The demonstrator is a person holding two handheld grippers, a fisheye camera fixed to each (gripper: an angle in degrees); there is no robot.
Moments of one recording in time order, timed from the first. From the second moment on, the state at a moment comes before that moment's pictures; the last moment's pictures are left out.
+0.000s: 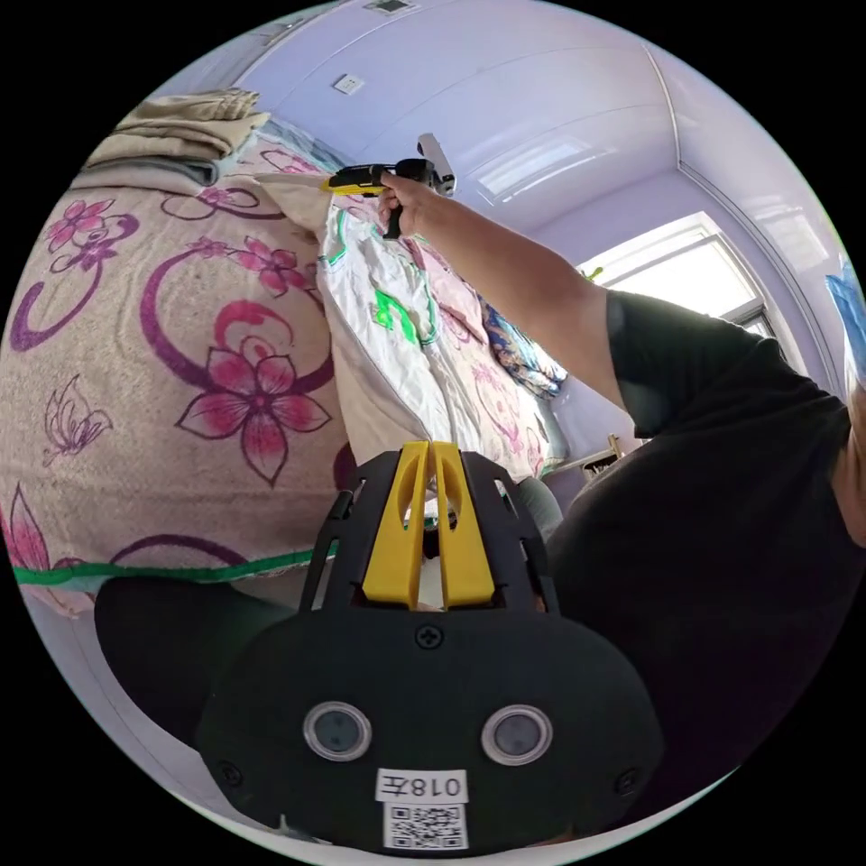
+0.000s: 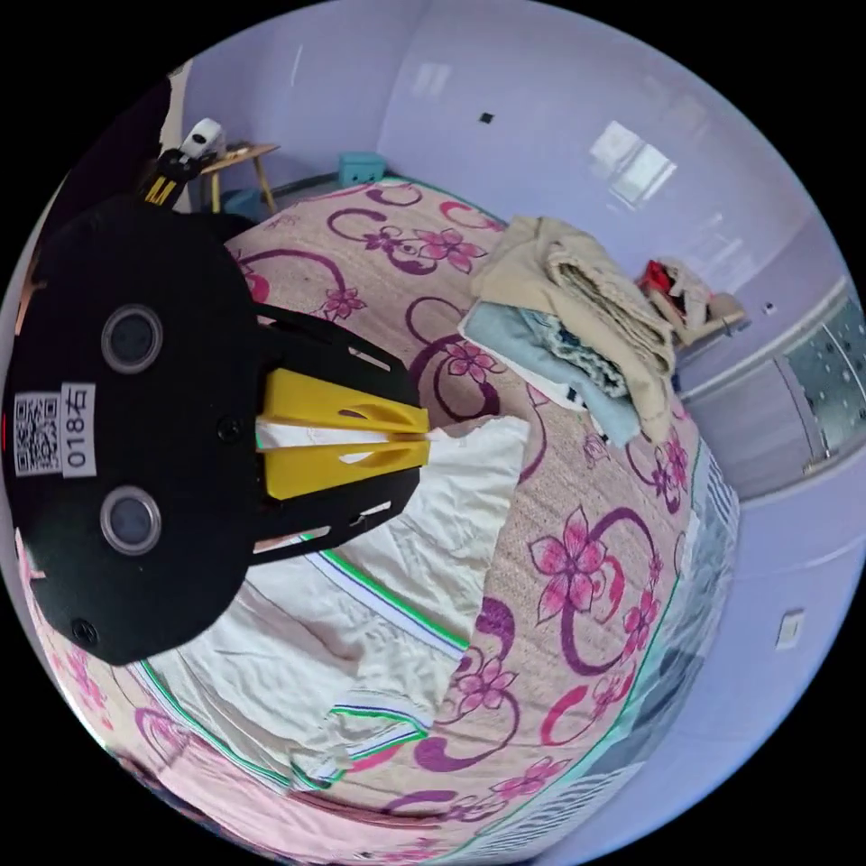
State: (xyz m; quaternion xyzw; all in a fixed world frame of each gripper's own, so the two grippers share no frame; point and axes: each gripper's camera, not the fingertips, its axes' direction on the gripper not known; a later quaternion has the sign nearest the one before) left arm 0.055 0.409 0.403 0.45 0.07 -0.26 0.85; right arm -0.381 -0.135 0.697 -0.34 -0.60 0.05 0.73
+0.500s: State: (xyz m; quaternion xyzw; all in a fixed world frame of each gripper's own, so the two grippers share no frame) left arm 0.100 0.173 0.465 0.23 0.06 -0.15 0.96; right arm -0.107 0.083 0.730 -0.37 -0.51 0.45 0.63
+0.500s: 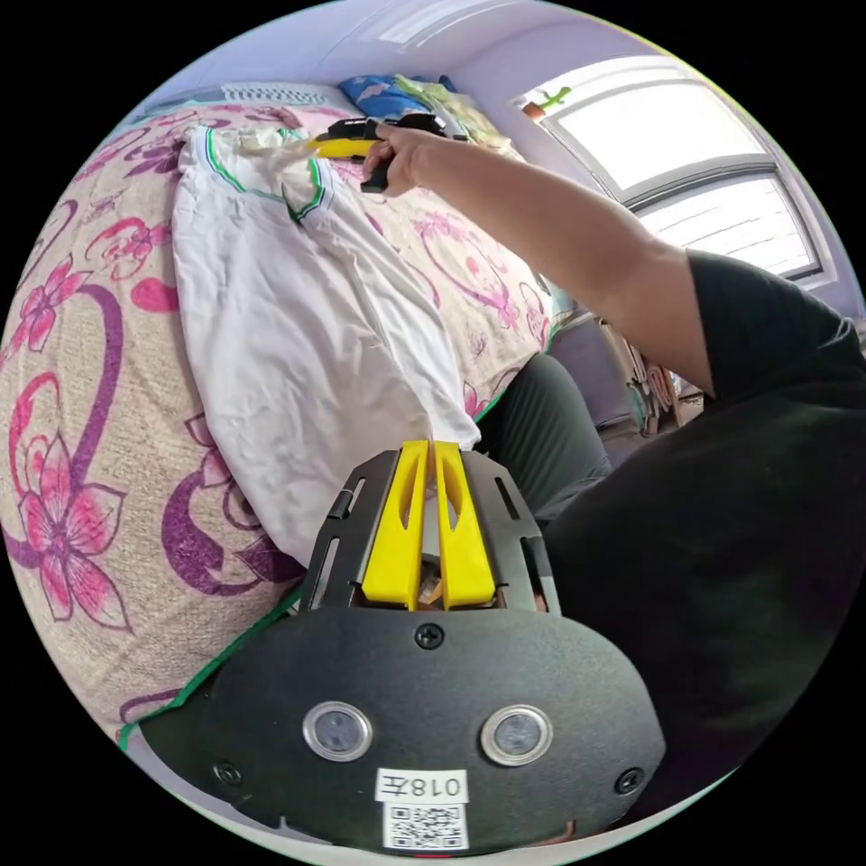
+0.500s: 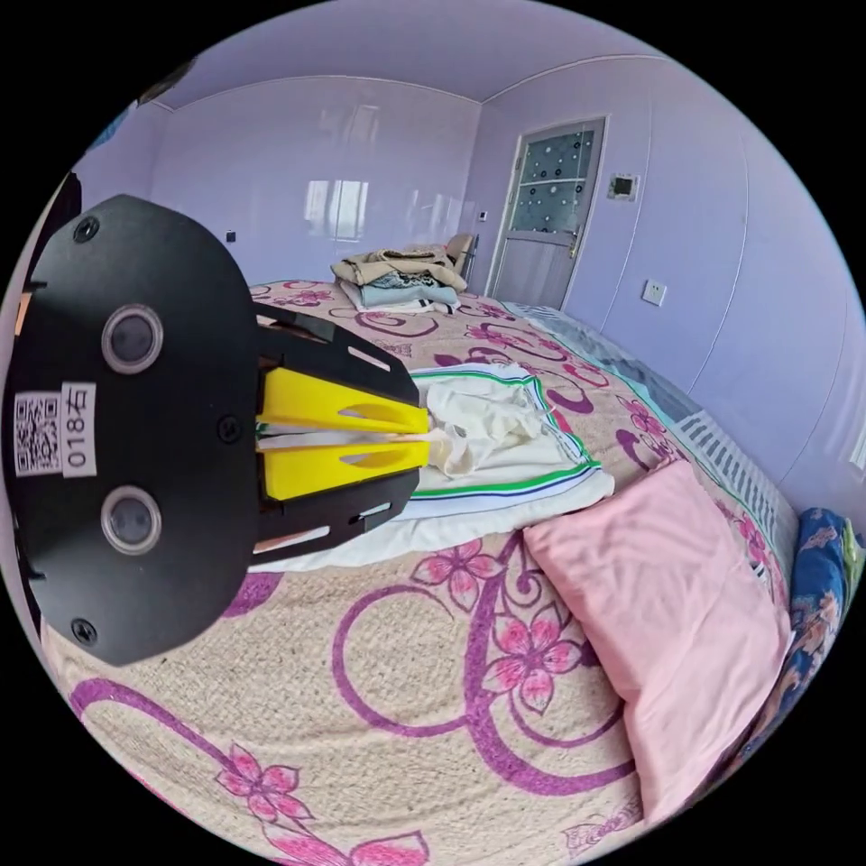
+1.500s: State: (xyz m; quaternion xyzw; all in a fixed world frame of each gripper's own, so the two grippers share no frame) left arm 0.140 0.186 0.453 0.22 -0.08 -0.30 0.92; right arm -0.188 -0.037 0.598 -0.28 -0.36 -0.18 0.87
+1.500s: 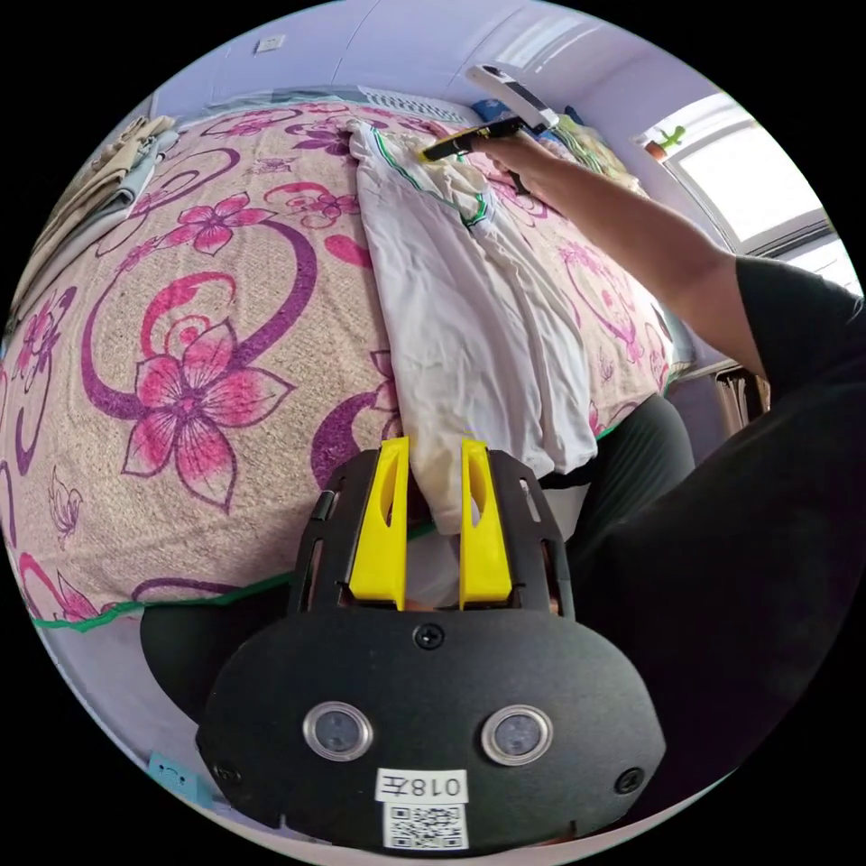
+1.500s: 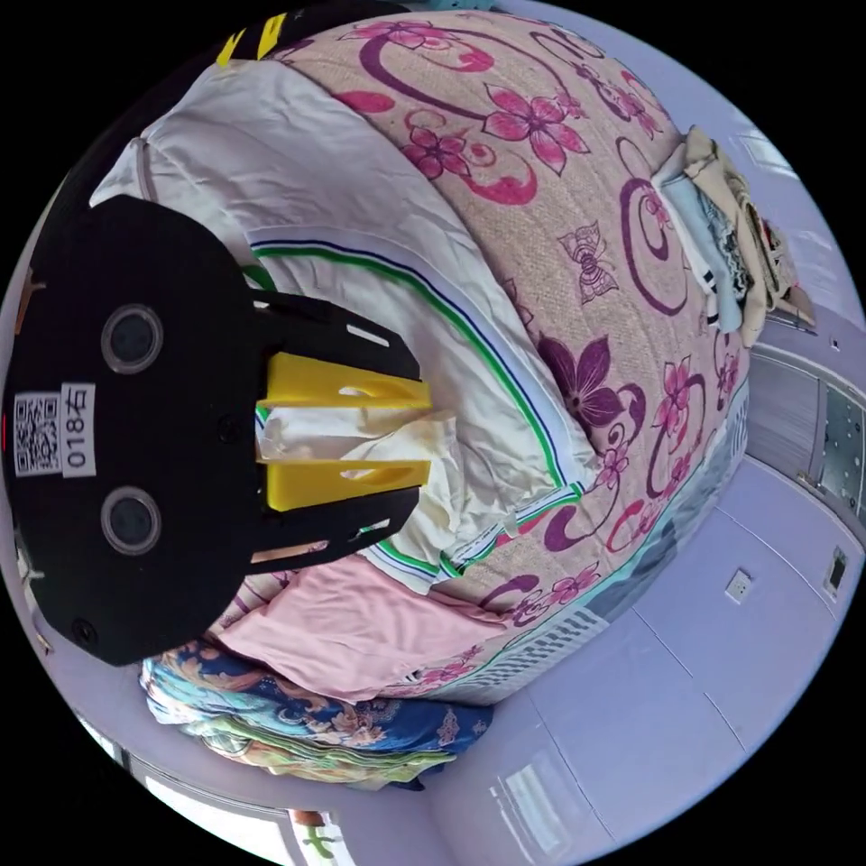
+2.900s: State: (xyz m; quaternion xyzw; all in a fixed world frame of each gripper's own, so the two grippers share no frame) left arm 0.157 0.203 0.535 0.24 0.12 -0.21 0.94; right arm 0.198 0.297 0.373 -0.40 -0.74 0.23 0.48
